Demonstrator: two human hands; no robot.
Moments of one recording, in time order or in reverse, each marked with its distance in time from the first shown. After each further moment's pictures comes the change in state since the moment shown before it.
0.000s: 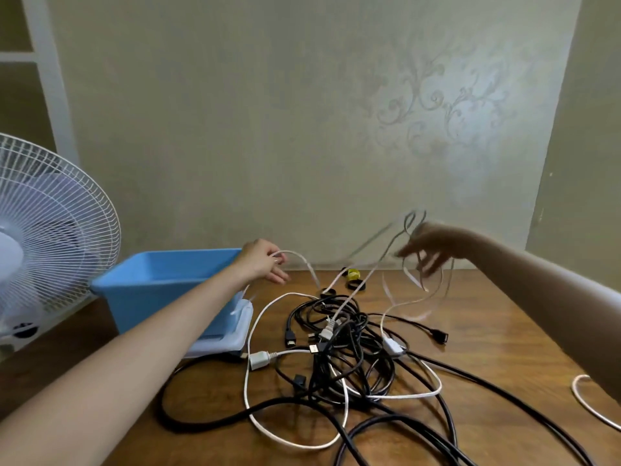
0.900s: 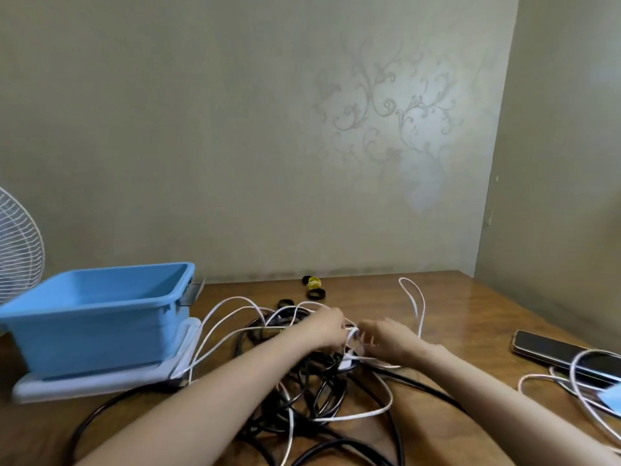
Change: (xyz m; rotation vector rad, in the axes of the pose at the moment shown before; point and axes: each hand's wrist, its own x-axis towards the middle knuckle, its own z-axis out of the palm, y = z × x) left_hand -0.005 0.035 0.180 0.674 -0.415 0.184; right_hand 0.003 0.127 0.096 -0.655 0.042 -0.354
